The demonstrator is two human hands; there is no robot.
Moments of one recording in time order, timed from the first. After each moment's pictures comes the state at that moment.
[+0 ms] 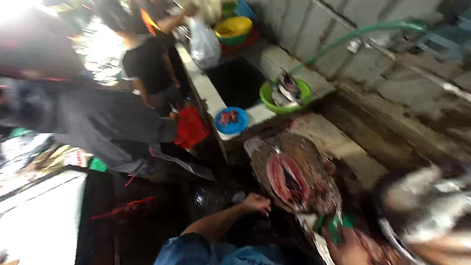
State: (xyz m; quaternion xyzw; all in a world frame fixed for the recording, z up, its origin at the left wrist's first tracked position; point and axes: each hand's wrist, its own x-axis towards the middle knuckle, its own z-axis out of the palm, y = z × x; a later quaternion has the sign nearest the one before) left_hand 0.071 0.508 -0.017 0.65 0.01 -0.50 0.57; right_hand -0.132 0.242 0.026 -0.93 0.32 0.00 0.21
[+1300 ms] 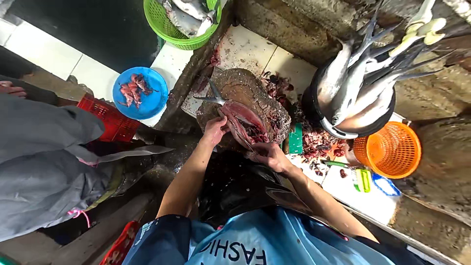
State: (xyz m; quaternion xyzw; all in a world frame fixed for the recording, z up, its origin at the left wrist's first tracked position) left_hand 0.246 0.415 -0.044 0.51 0.09 -0.50 0.69; right_hand 0.014 0.285 0.019 -0.80 0.23 0.09 0.55
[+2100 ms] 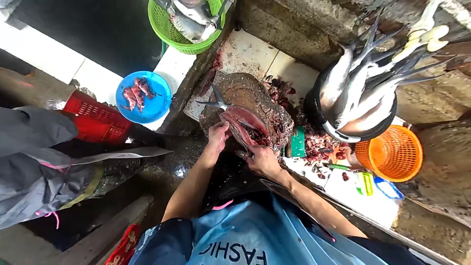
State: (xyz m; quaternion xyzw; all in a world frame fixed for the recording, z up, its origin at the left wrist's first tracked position) left_hand 0.231 0.424 -0.019 0.58 0.11 -0.46 0.66; right_hand 0.060 0.331 0.040 -0.90 0.27 0.18 0.29
